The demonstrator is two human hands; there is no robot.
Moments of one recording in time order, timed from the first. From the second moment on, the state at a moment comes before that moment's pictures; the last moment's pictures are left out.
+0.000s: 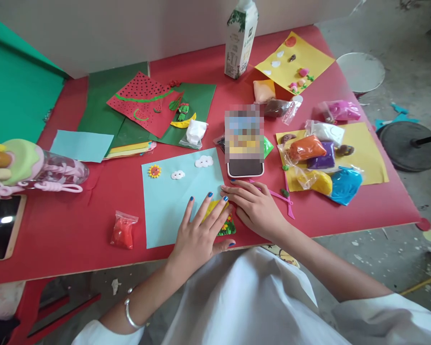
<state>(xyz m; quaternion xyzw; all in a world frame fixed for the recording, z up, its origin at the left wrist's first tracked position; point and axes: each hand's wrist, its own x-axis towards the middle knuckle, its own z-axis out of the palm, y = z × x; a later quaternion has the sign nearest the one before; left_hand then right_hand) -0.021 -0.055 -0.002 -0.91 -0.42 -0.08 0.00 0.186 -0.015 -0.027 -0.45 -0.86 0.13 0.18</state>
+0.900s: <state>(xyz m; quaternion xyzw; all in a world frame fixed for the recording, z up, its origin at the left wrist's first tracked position) -0.038 -0.075 -0.009 -0.86 -0.51 -0.09 -0.01 0.187 -0.015 -0.025 -0.44 -0.87 0.13 0.17</state>
